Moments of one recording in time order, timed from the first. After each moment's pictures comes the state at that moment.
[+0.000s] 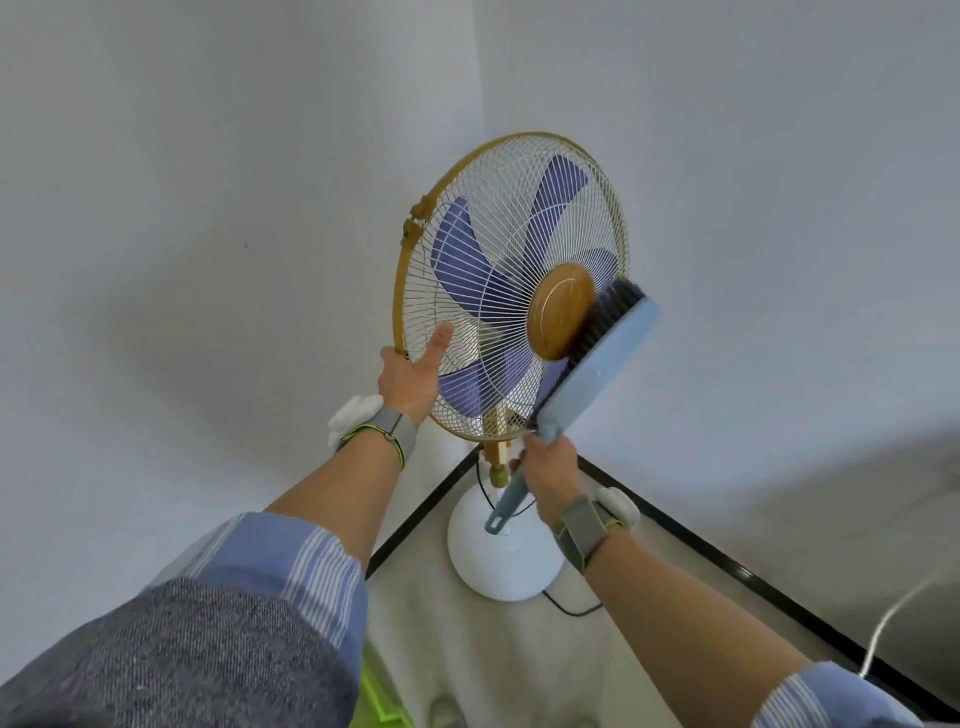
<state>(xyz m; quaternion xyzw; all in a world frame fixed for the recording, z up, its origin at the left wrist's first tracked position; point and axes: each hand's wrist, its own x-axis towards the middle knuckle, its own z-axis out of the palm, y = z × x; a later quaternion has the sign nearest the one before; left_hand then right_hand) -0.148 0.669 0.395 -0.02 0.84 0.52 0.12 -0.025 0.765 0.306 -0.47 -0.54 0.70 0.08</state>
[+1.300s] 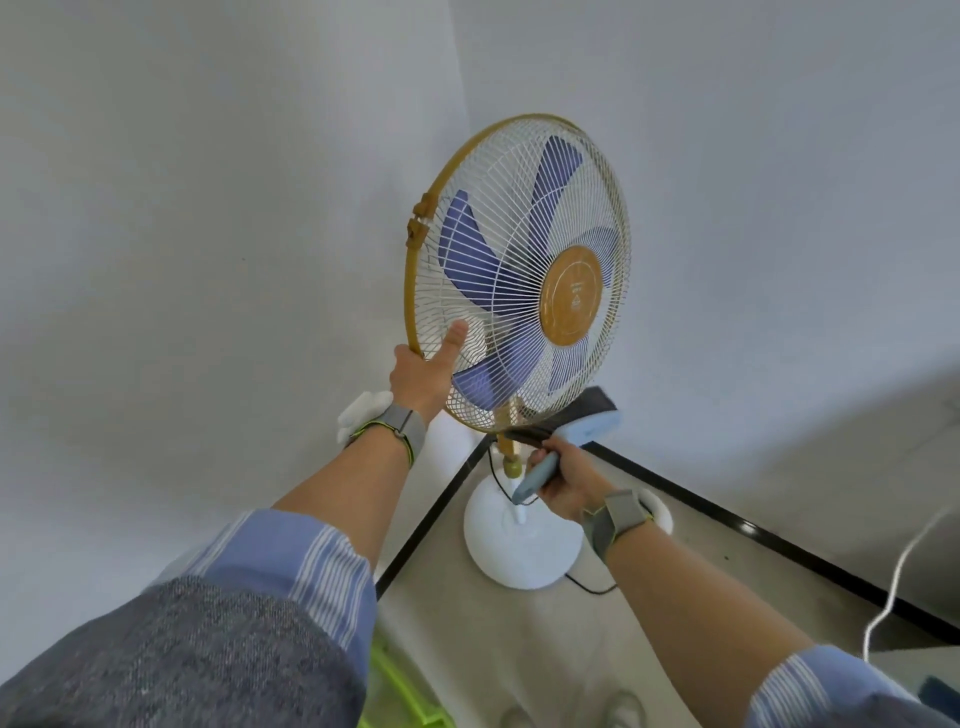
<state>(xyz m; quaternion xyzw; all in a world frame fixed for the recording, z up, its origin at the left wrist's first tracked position) -0.167 0.648 0.394 0.03 0.86 0.48 0.17 -0.033 0.748 0.271 -0.45 -0.15 0.88 0.06</state>
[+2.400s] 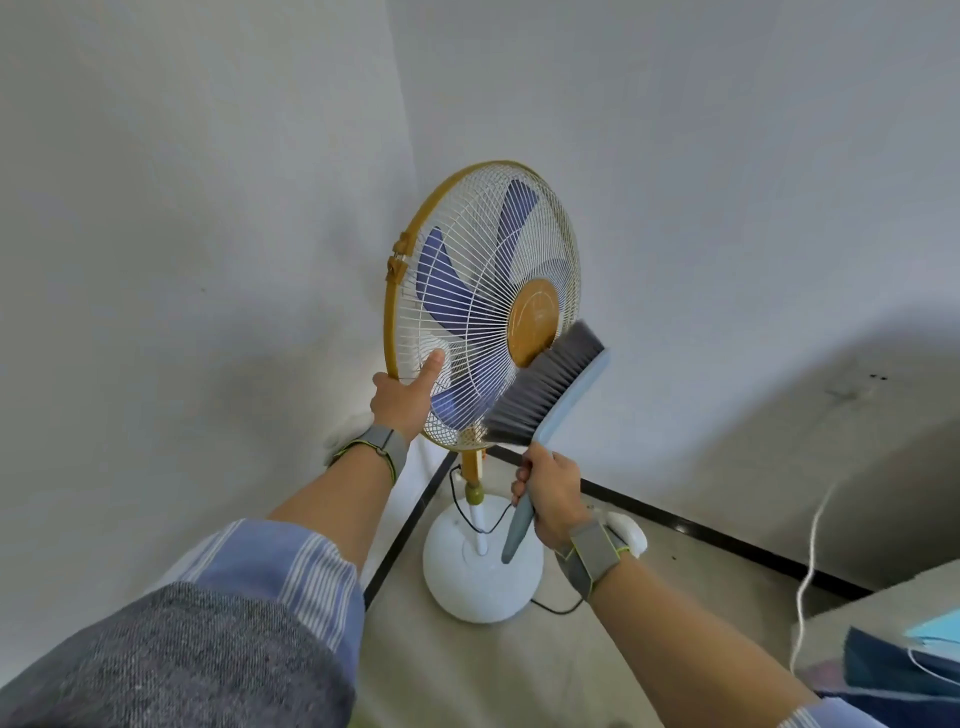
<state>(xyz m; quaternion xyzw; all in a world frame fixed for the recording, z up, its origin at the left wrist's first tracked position) -0.173 0.630 0.387 0.07 0.85 0.48 0.22 -0.013 0.695 0.311 -0.47 -0.38 0.76 0.24</state>
